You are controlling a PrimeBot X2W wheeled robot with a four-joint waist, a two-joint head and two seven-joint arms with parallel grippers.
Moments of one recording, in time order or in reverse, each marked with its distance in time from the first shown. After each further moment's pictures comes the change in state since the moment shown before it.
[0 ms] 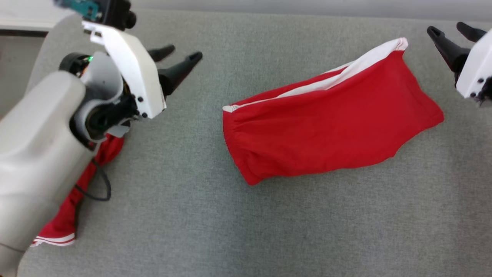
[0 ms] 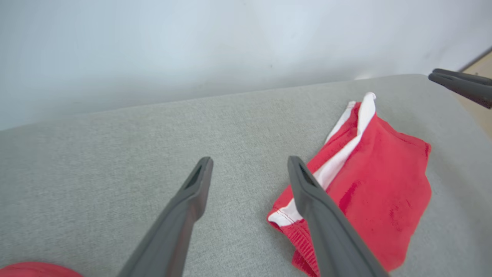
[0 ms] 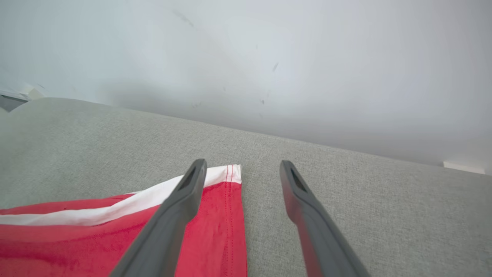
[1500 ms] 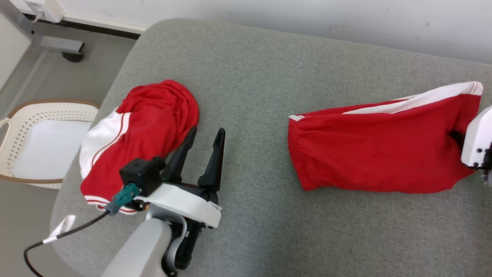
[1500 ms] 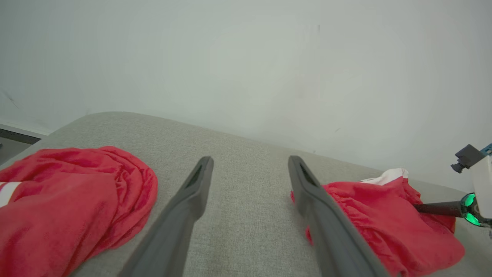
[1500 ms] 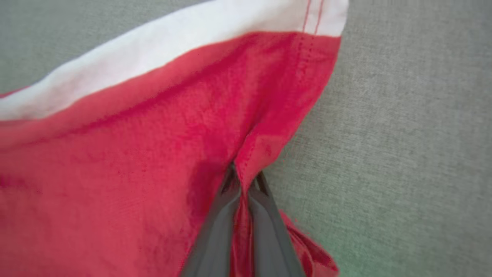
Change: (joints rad) left arm 0.715 -0.381 0.409 -0.169 0.558 0.100 -0.674; right arm 0.183 0.002 0.089 0.217 0.141 -0.002 0.219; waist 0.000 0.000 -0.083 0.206
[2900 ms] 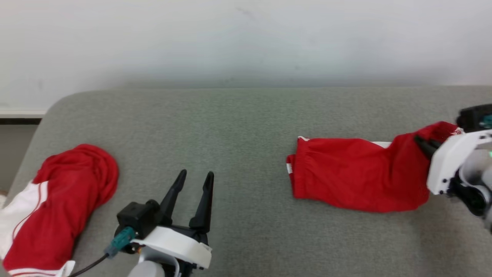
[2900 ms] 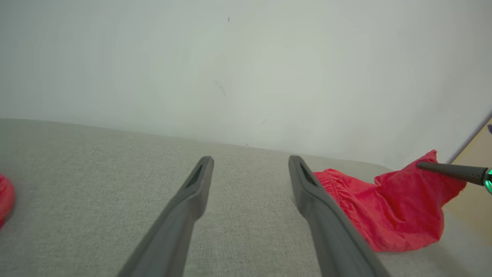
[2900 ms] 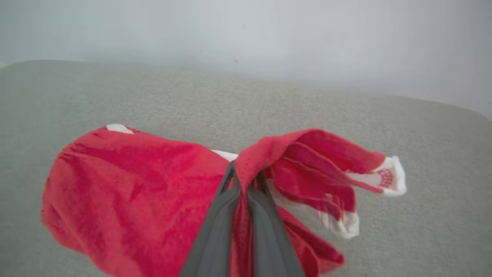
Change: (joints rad) left arm 0.202 -0.080 0.171 0.027 0.190 -0.110 -0.001; right arm 0.126 -0.009 0.079 -0.198 -0.053 0.001 -0.364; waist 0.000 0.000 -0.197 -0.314
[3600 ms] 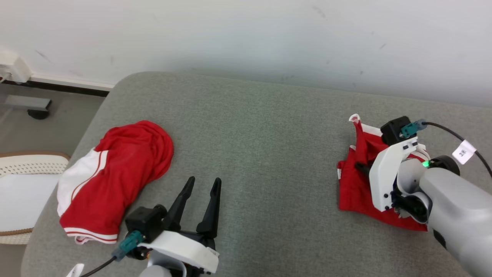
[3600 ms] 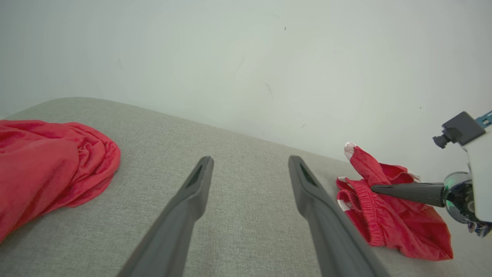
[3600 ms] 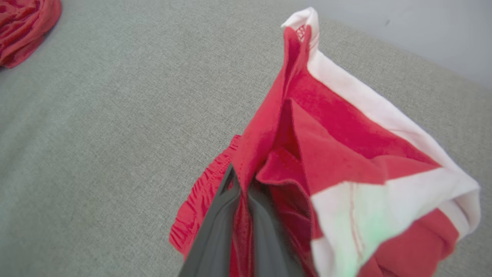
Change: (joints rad) left arm 0.013 -0.044 0.002 0.035 -0.007 -0.020 0.000; right arm -0.031 0.201 0.105 0.061 -0.046 0.000 0.183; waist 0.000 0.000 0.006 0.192
